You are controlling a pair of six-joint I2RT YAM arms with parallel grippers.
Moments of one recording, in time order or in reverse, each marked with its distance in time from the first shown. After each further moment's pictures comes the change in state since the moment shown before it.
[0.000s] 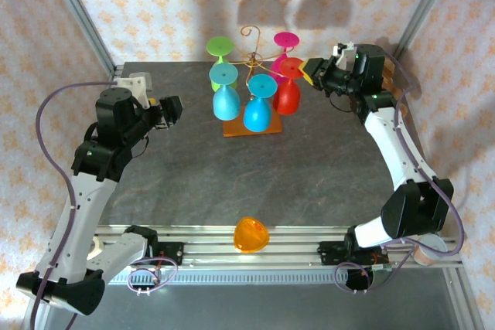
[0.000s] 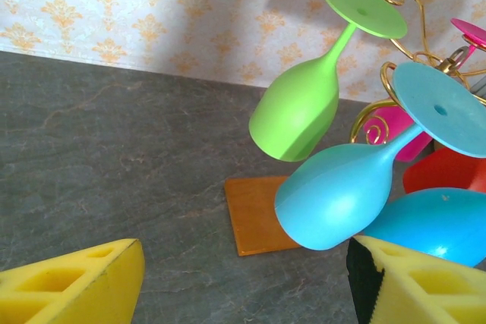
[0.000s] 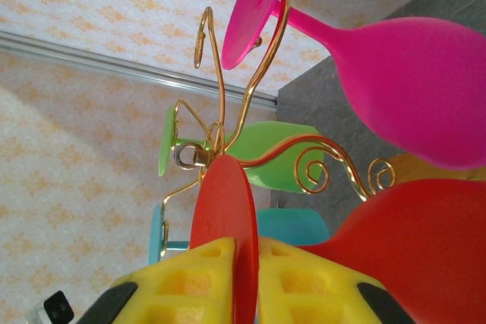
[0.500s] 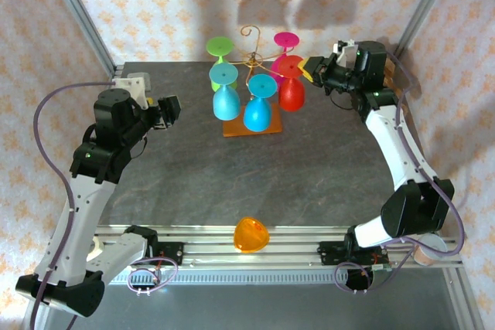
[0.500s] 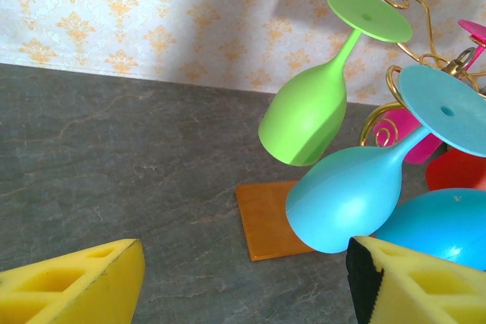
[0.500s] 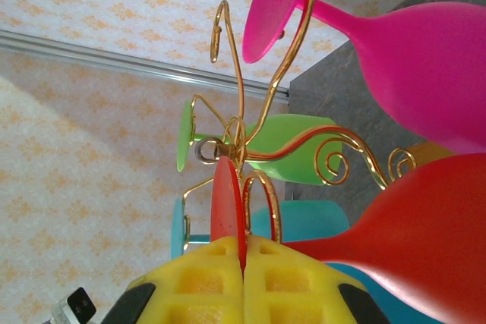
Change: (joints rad) left arm 0.000 -0.013 0.000 0.000 -0.024 0.039; right arm 0.000 0.006 0.047 -0.033 -0.031 0.042
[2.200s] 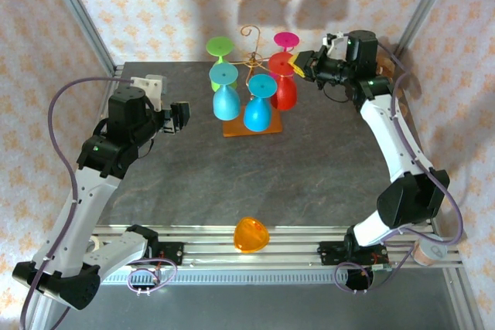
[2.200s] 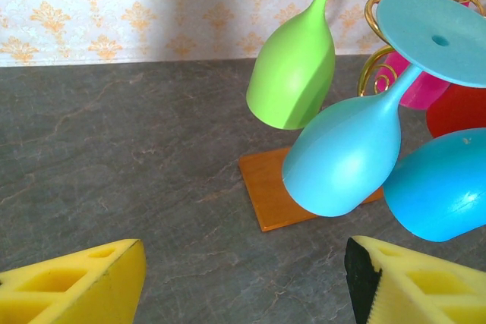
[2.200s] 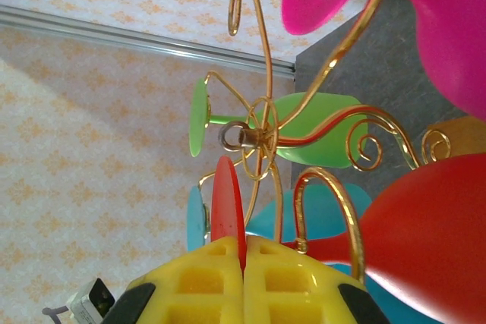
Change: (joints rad) left arm -0.098 0.053 0.035 -0.069 -0.055 0.100; right arm 0.056 0.085 0.166 -0.130 -0.013 -0.019
